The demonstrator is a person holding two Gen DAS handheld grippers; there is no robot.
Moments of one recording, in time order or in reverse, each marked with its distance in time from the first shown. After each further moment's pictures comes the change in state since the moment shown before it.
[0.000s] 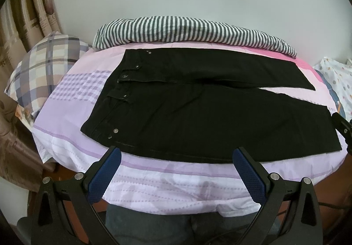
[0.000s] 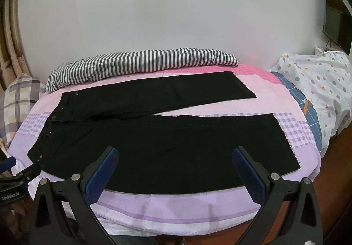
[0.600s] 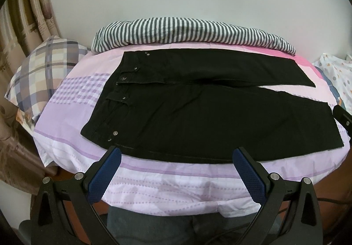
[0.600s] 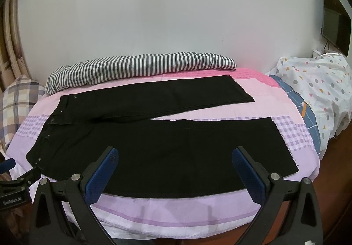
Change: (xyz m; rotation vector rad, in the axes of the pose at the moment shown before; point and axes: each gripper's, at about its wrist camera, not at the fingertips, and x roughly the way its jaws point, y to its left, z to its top) left arm 0.002 -0.003 -0.001 0.026 -0.010 0.007; right arm -0.001 0.000 0.004 -0.003 -0.021 -0.010
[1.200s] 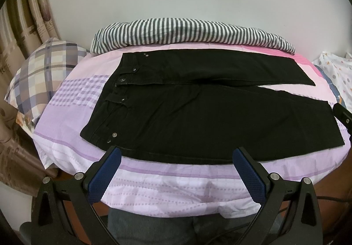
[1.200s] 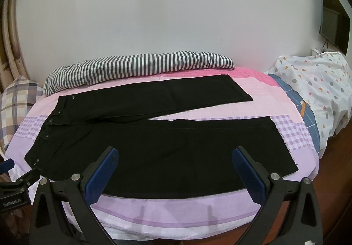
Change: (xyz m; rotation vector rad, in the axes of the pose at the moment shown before) left arm -0.001 -0.004 0.001 0.009 -0.006 0.001; right arm 0.003 -0.003 0.001 0.003 0.001 -0.006
